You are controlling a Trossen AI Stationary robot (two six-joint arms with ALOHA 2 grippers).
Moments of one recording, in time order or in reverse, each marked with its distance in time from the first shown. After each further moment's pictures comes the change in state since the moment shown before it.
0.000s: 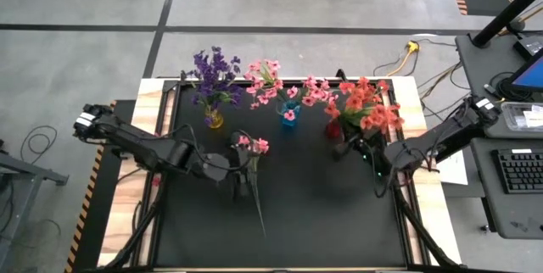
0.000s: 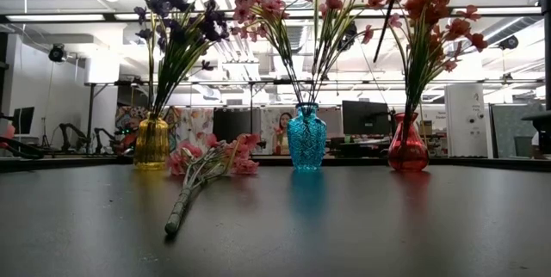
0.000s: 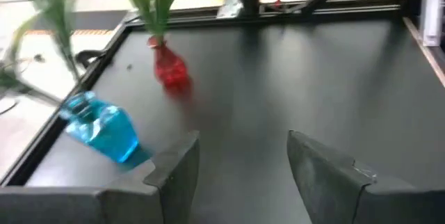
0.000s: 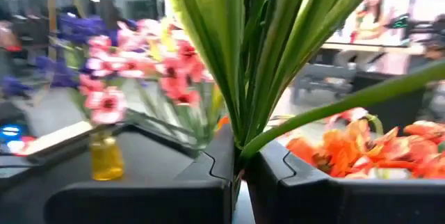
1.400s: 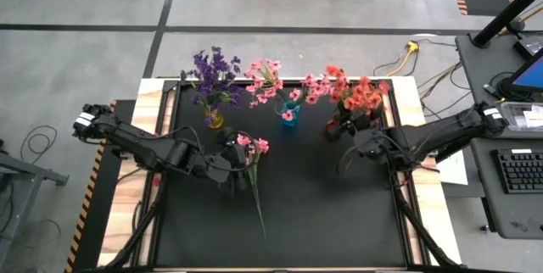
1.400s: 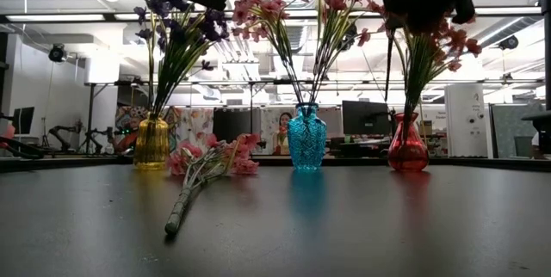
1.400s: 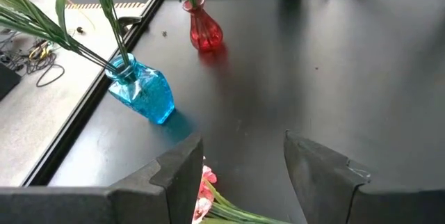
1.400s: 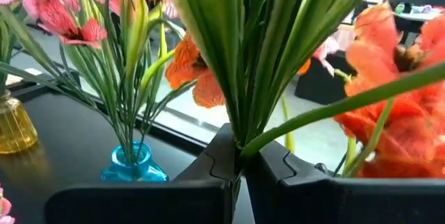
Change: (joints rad) left arm -0.001 -0.008 -0.002 -0.160 -0.109 -0.074; right arm -0.283 0.001 0.039 -0.533 -0.155 0.356
